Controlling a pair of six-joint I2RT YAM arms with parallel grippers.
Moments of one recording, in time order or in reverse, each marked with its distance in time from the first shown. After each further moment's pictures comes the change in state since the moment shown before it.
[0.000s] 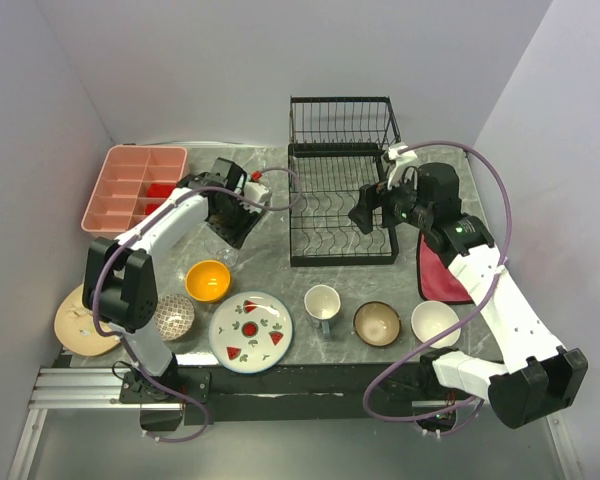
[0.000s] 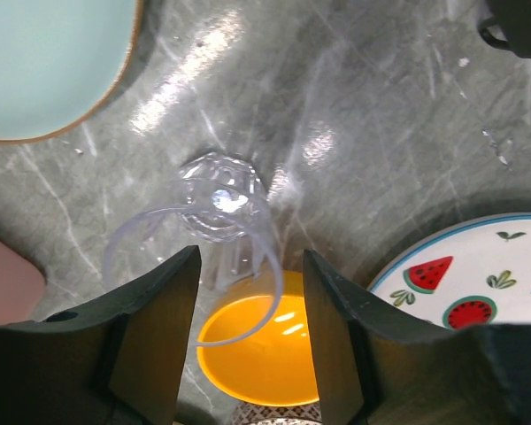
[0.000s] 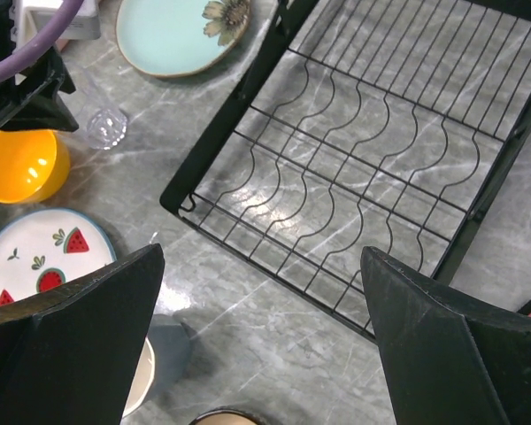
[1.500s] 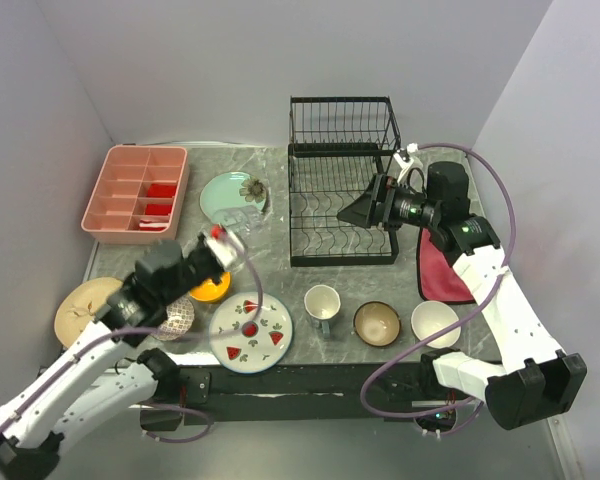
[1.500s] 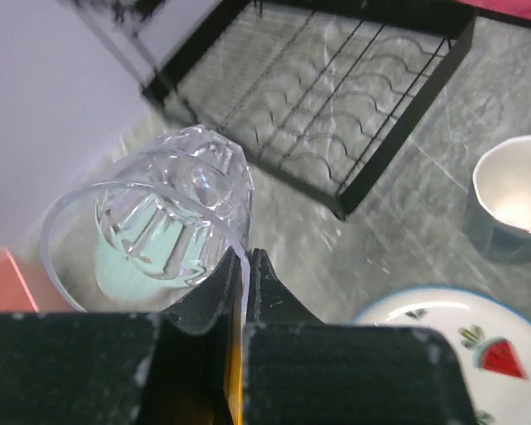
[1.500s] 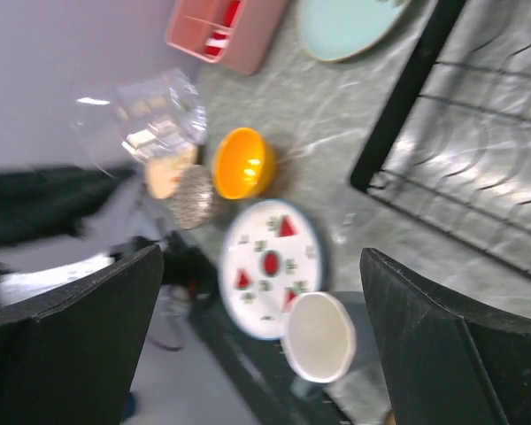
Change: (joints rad) left arm -0.237 -0.995 -0.615 0.565 0.026 0.031; right arm -0.068 -0.010 -0.012 0.008 -0.354 0.486
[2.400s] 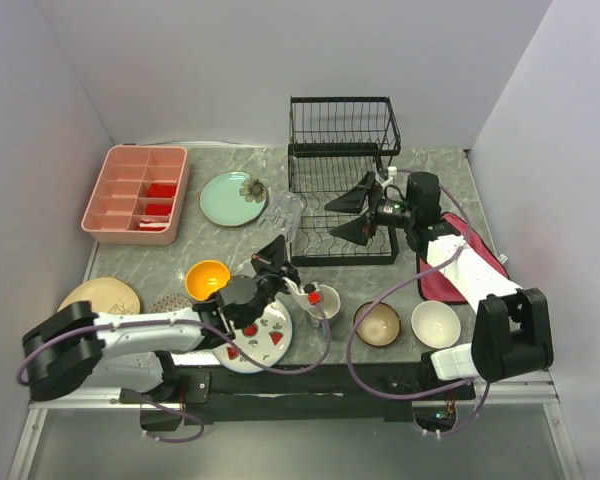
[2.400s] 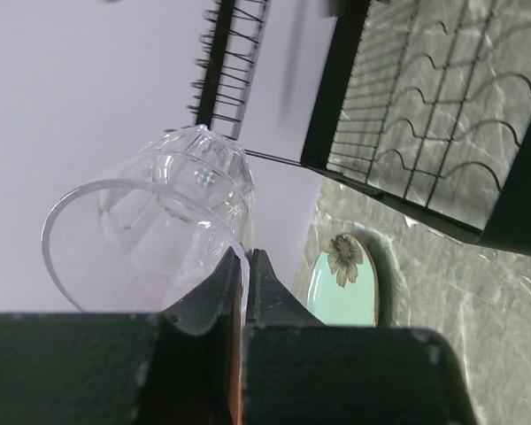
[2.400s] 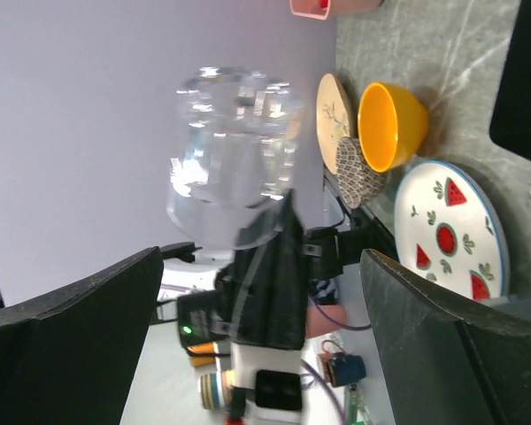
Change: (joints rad) left arm -0.496 0.466 -0.318 1.044 -0.636 0.885; right arm -0.025 0.234 -0.257 0.613 -0.320 0.769
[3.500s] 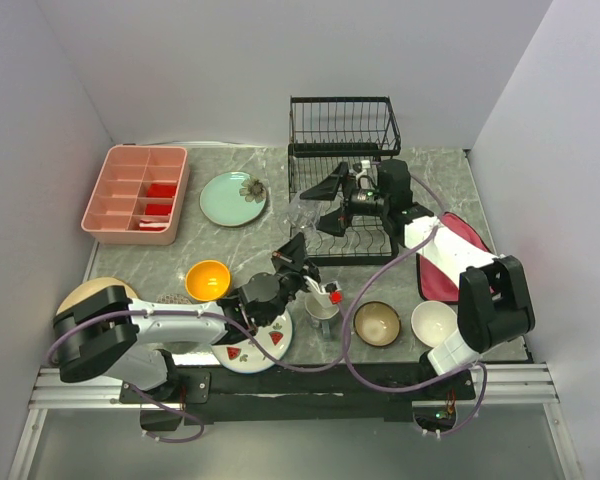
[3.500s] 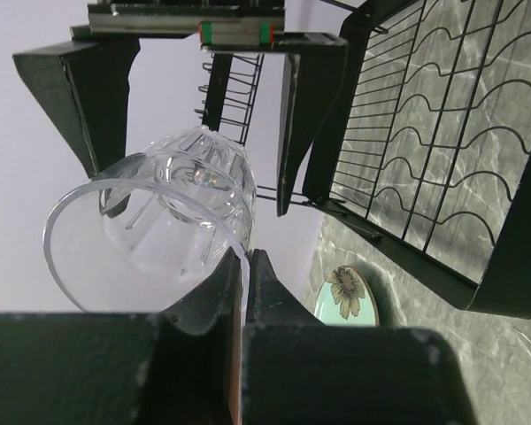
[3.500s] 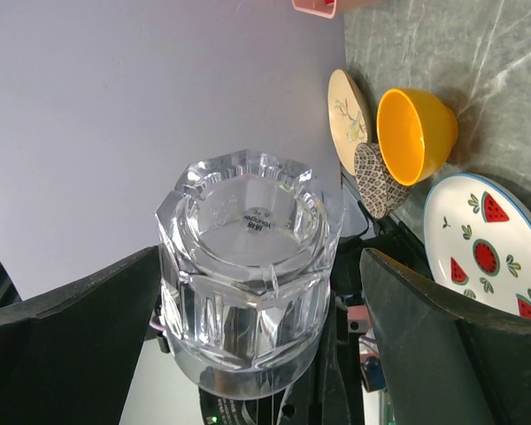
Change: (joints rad) left arm -0.048 0.201 0.117 0.093 -0.033 0.043; right arm 0.130 0.187 0.168 0.013 0.082 0.111
